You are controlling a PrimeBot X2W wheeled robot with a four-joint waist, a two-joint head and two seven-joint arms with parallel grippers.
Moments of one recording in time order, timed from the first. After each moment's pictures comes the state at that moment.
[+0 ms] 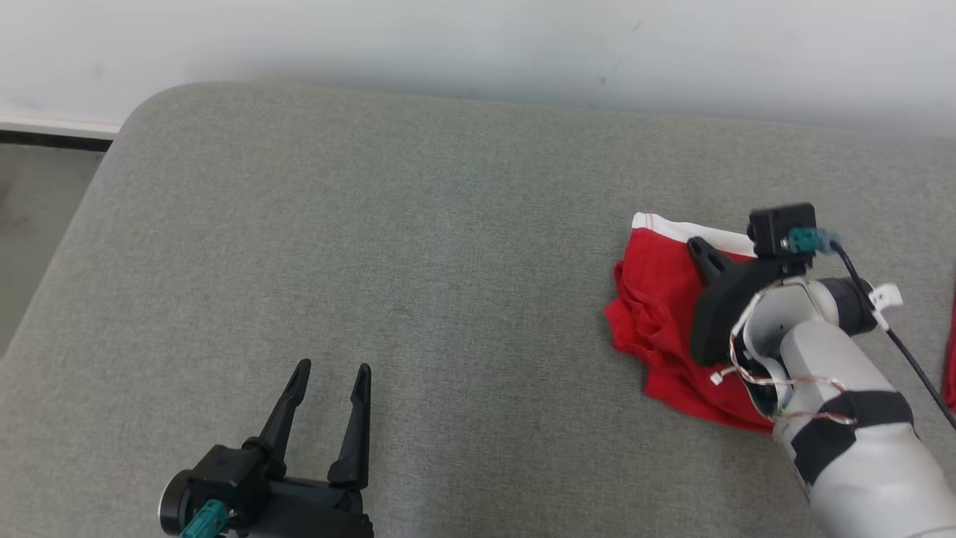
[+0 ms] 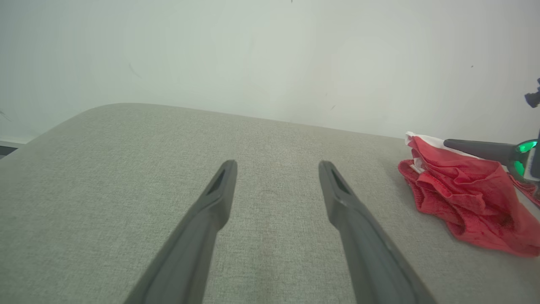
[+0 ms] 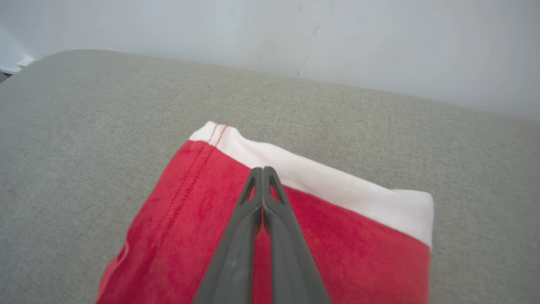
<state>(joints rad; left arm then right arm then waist) -0.11 0.05 -0.18 0.14 -0.23 -0.07 -0.26 -0.79 -0.18 0.28 0.88 0.33 0.13 0.13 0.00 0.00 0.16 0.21</state>
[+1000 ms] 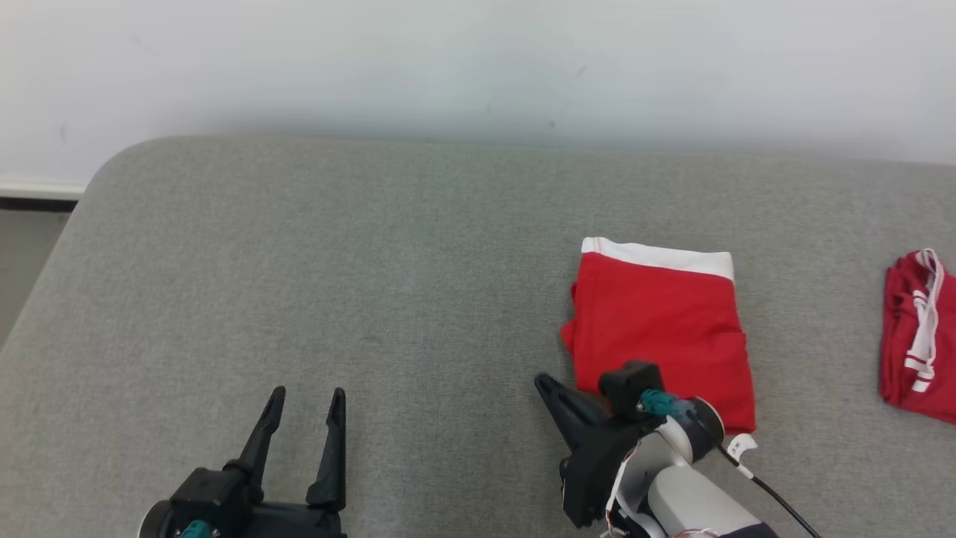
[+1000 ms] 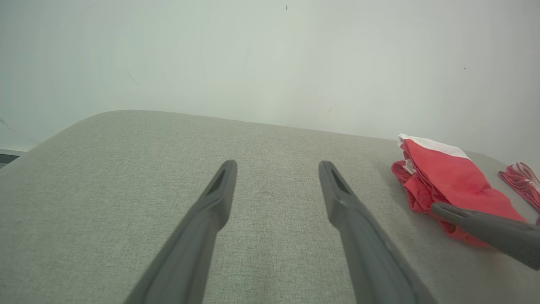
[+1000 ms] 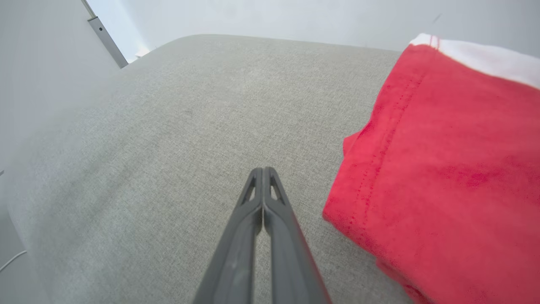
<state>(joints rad) -0.07 0.05 -0.13 0.16 -0.21 -0.07 -0.26 -0.48 -0.07 0.58 0.73 0.38 0.13 -0.04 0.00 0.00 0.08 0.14</state>
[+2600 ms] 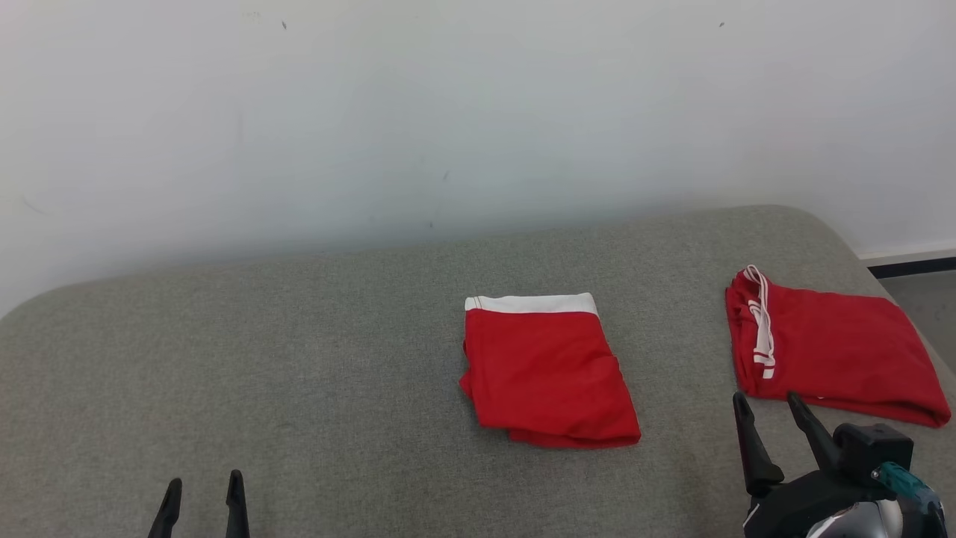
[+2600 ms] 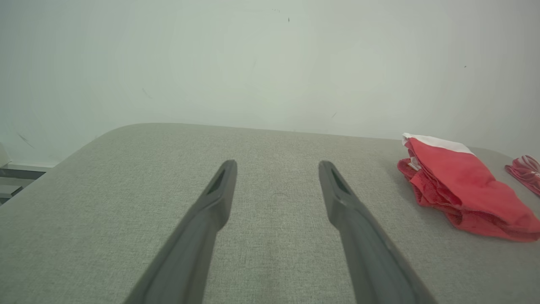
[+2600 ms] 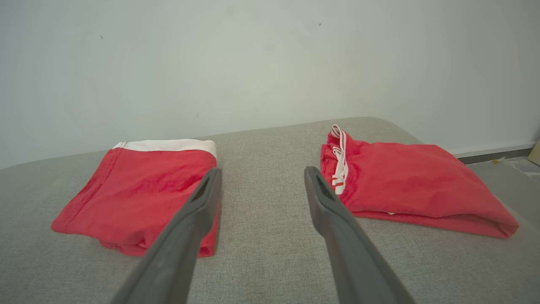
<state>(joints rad) 0.08 0.05 0.12 0.20 -0.15 -0.10 -0.26 -0.12 -0.17 0.03 0.36 0.26 0.13 -0.11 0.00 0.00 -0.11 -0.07</state>
